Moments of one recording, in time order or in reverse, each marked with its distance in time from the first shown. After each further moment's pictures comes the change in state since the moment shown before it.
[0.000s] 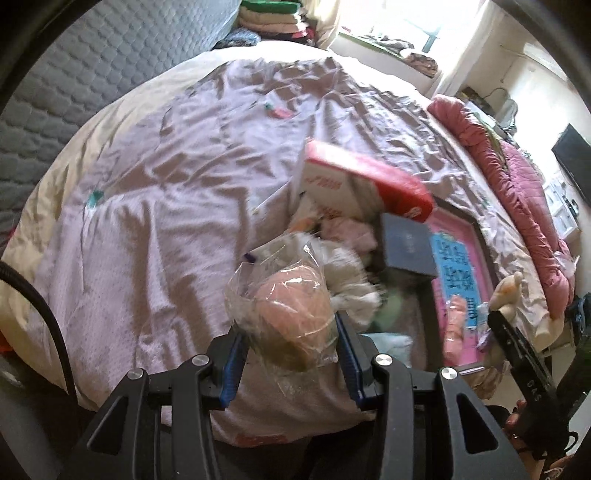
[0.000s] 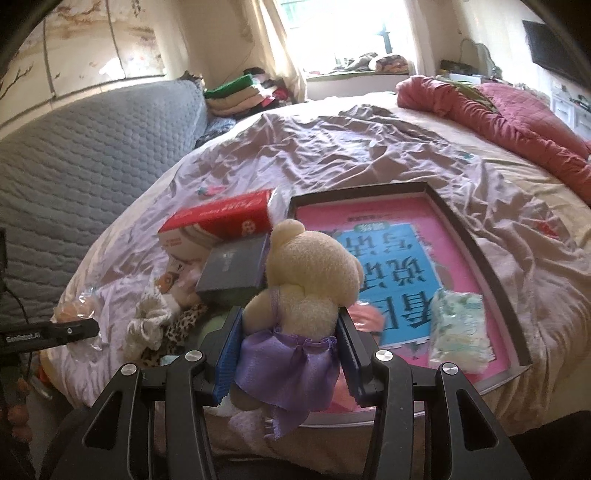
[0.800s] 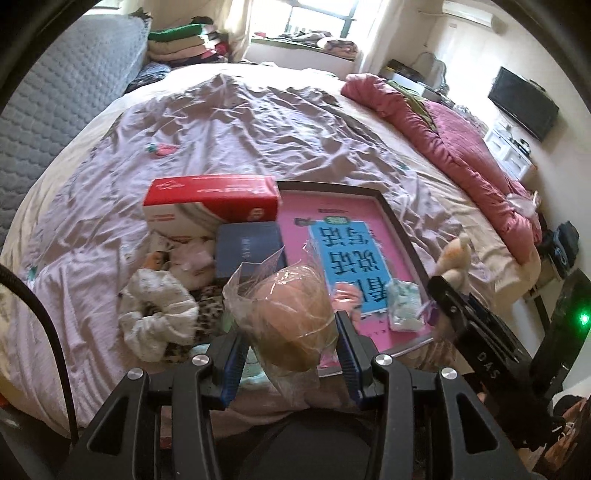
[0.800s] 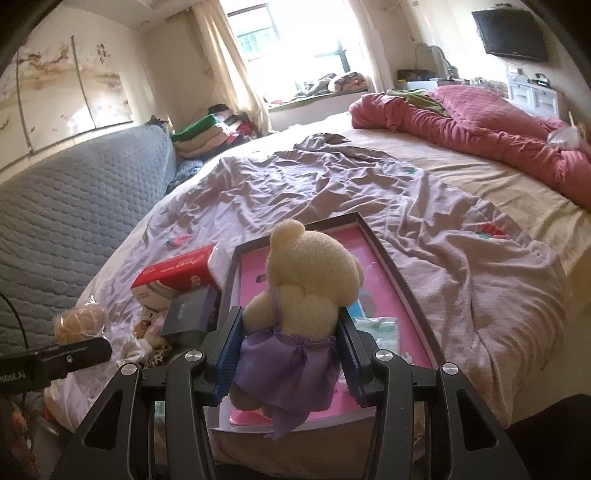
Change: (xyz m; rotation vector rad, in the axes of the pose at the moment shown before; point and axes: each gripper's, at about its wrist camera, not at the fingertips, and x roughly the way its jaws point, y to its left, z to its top) left arm -0.017 -0.147 -0.013 0.254 -0.023 -0.114; right arm -0.051 -0.066 0.013 0.127 -0.112 -0.066
